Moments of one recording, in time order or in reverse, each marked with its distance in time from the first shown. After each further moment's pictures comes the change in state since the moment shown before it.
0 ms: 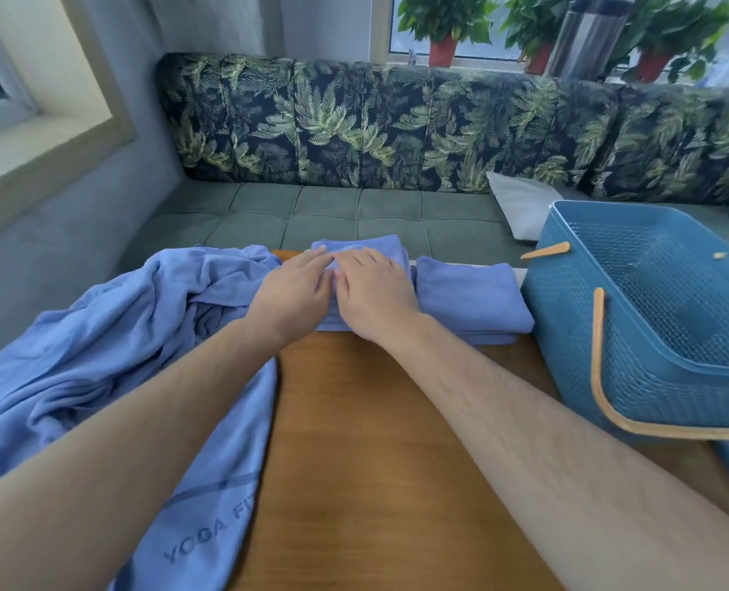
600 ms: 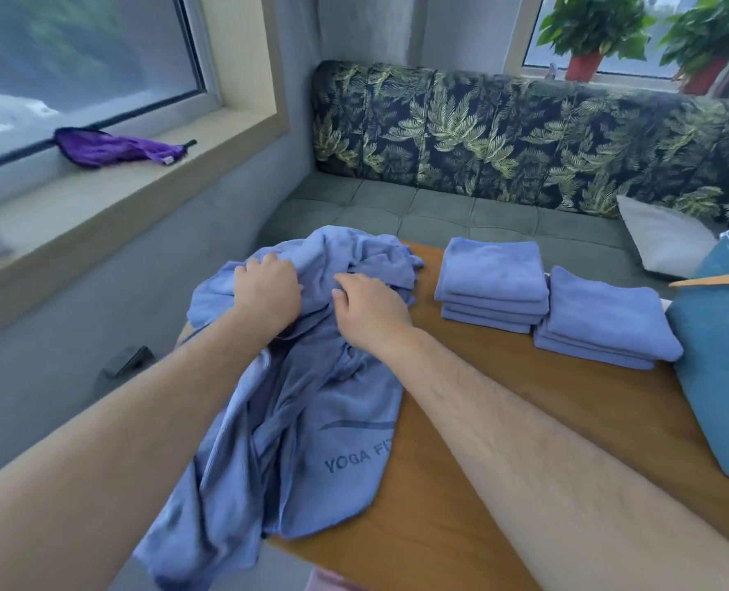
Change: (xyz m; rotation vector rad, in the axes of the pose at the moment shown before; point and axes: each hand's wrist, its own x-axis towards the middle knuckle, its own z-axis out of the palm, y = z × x) left_hand -0.134 -0.118 -0.125 0.652 0.000 -0.570; right_hand -0.008 -0.187 0.045 0.293 -0.165 -0.131
